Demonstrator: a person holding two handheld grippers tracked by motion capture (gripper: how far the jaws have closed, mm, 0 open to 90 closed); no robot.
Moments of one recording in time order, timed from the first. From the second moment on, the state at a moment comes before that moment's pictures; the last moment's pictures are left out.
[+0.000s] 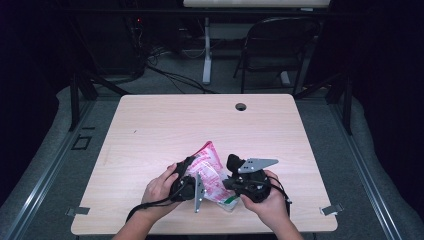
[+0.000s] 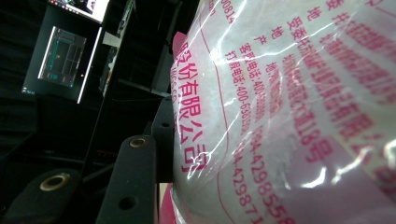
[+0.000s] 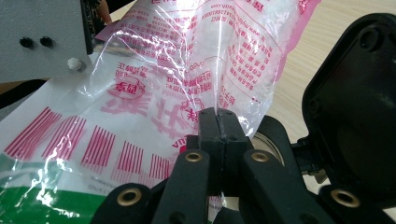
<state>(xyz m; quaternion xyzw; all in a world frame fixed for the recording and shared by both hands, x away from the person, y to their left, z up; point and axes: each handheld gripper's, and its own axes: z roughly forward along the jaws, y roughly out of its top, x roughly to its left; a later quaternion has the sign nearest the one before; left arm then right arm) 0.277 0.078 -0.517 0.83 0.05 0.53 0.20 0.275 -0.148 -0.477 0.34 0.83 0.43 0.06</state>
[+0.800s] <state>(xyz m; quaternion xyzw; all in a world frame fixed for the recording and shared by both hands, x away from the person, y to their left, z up) 0.275 0.077 -0.511 0.82 0.01 0.55 0.17 0.274 -0.149 -0.476 0.34 0.83 0.44 0.07</state>
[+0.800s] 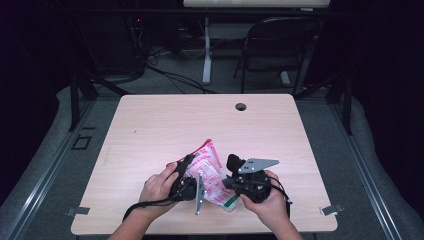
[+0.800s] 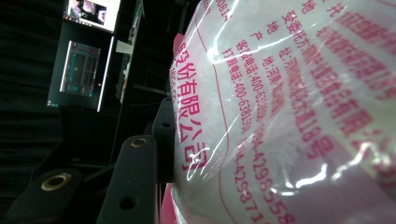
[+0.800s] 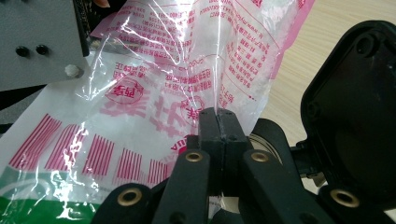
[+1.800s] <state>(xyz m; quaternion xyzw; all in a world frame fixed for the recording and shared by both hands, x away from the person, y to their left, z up) 0.273 0.076 -0.511 0.80 0.00 0.58 0.15 0.276 -0.147 -0.481 0.34 0.83 0.44 0.08</state>
